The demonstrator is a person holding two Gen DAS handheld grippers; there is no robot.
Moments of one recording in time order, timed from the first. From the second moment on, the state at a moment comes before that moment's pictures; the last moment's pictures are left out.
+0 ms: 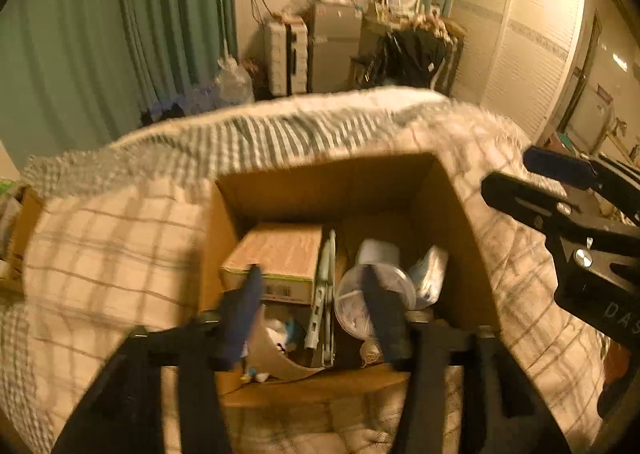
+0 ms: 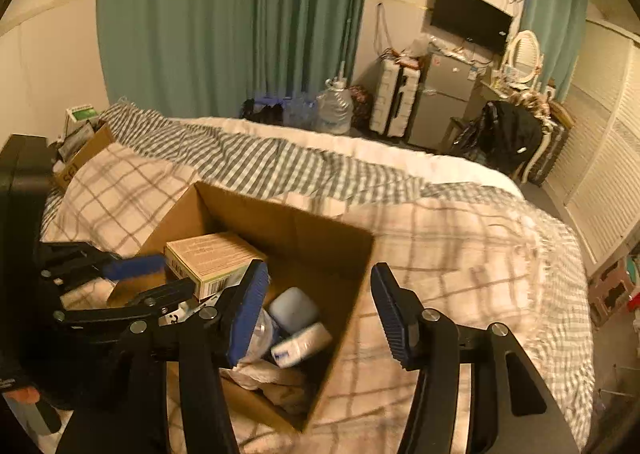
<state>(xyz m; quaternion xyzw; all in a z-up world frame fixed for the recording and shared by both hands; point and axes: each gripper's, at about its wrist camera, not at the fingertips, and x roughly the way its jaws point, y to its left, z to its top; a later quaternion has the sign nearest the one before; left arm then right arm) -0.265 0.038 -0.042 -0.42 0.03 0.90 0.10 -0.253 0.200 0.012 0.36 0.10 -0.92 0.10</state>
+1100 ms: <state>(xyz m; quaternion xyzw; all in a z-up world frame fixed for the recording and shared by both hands) -0.028 -0.007 0.073 -0.16 0.00 0.99 -0.01 -0.025 0.220 0.093 0.22 0.07 -0.97 0.03</state>
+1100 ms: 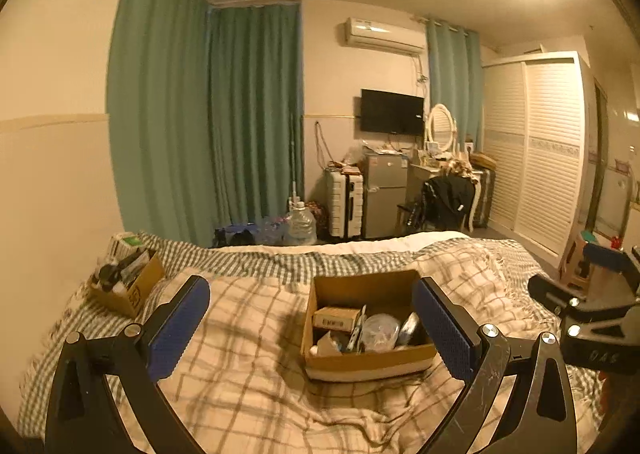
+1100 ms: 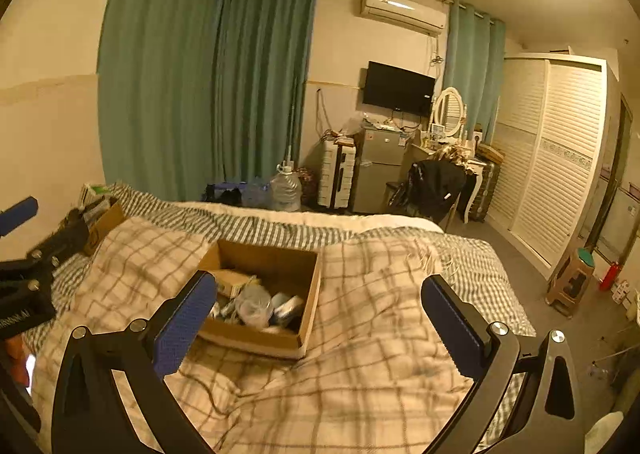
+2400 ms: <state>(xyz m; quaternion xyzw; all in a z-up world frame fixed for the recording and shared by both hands) -0.017 -0.011 -0.019 -0.18 -0.01 0.98 -0.04 -0.029 0.219 -0.008 0.19 0.06 -0.98 0.03</state>
